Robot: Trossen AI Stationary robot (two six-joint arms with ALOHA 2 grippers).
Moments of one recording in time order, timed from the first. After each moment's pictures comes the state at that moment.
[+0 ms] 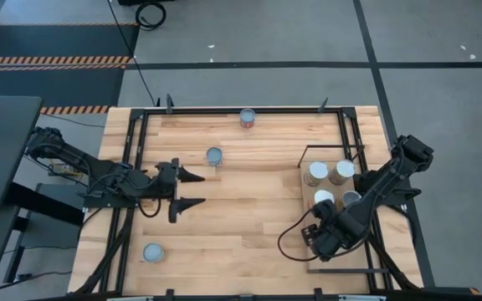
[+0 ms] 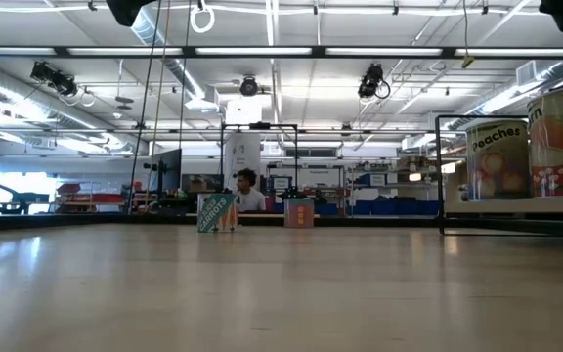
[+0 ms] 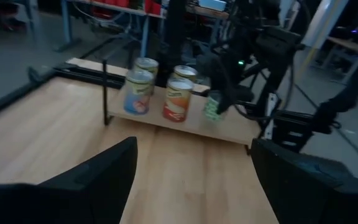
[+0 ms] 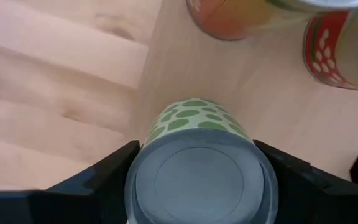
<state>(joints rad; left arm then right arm) -0.44 0.91 0.69 0.04 -0.49 -0.31 0.76 1.57 1.18 -1.21 0.07 2.07</state>
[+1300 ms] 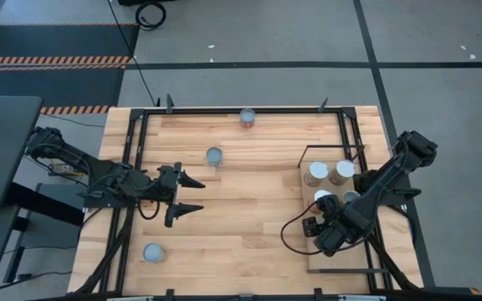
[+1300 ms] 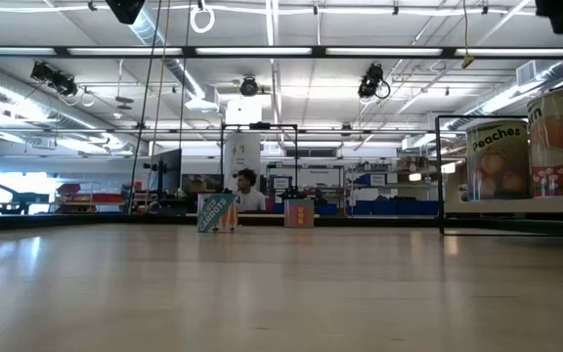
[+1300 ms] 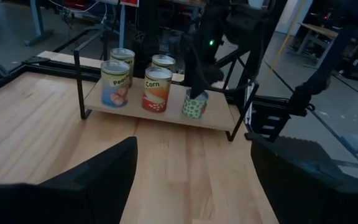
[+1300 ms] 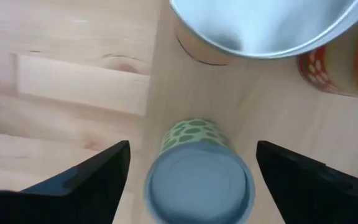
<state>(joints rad) -0.44 0.91 0.69 0.02 -0.39 -0.29 0.76 1.50 1.14 -1.21 0.14 2.19</state>
